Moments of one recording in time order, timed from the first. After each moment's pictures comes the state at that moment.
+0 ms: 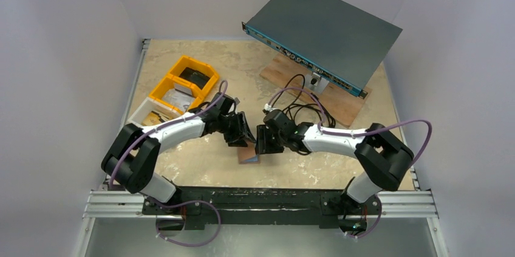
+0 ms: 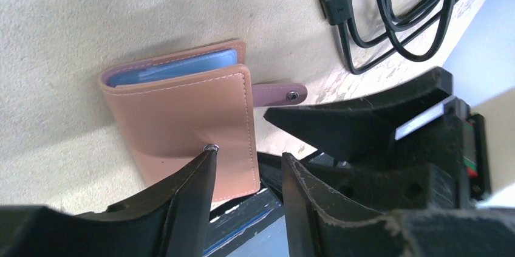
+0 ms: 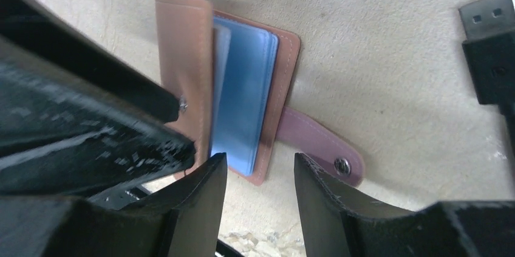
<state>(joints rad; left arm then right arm) -0.58 1.50 0.81 -0.32 0.42 -0.91 0.90 1.58 0.81 -0.15 -0.08 0.78</state>
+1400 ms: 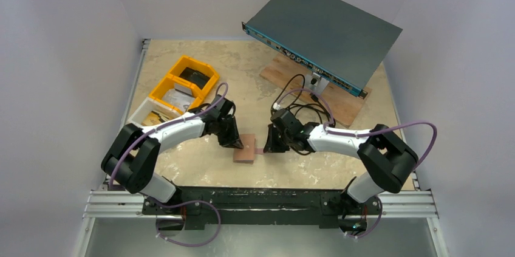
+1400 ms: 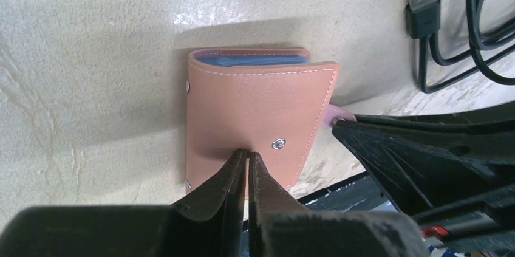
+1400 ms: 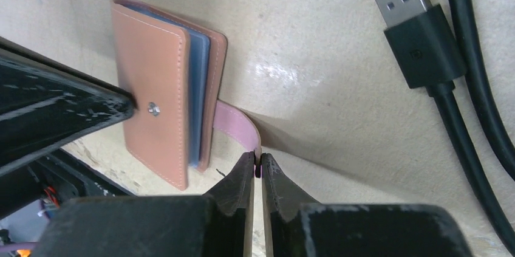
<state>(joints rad) -0.59 1.50 0.81 -0.44 0.28 -0.83 0.84 1.54 0.74 -0.15 -0.08 0.82</state>
